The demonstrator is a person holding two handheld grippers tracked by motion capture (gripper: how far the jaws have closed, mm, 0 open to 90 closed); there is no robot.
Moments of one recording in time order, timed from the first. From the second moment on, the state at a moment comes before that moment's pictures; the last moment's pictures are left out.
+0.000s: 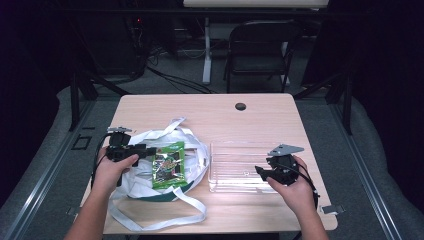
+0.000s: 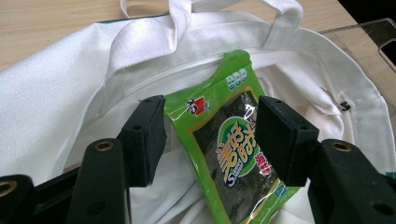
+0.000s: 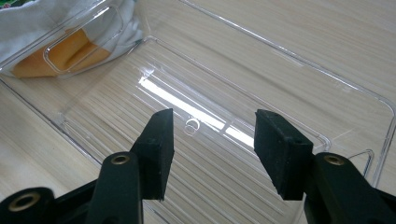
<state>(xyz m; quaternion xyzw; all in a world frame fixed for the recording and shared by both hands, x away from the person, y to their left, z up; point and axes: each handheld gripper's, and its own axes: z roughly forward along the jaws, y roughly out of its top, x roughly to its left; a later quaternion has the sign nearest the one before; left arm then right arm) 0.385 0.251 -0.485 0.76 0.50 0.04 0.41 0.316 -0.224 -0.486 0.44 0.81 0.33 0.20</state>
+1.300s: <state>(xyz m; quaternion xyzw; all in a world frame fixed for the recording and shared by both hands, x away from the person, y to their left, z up) 0.393 0.242 -0.514 0.75 0.53 -0.01 0.39 0.315 -0.220 -0.485 0.44 0.81 0.34 0.20</state>
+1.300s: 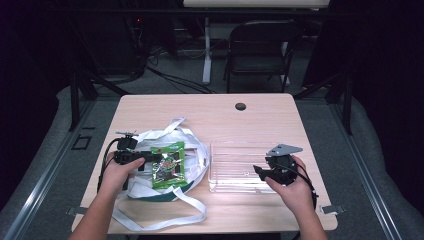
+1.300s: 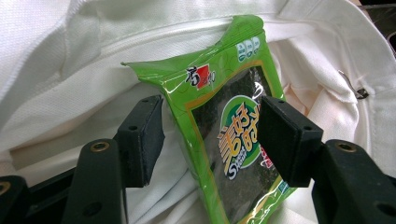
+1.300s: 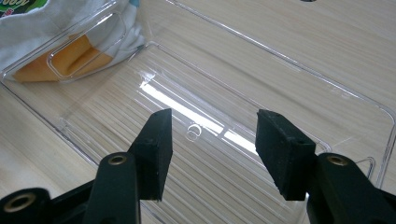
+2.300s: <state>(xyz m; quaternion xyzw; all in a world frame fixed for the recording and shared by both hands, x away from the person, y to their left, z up) 0.402 0.232 -0.526 0.76 0.53 -0.05 0.39 0.307 -0.224 -0.487 0.45 0.80 0.34 0.21</state>
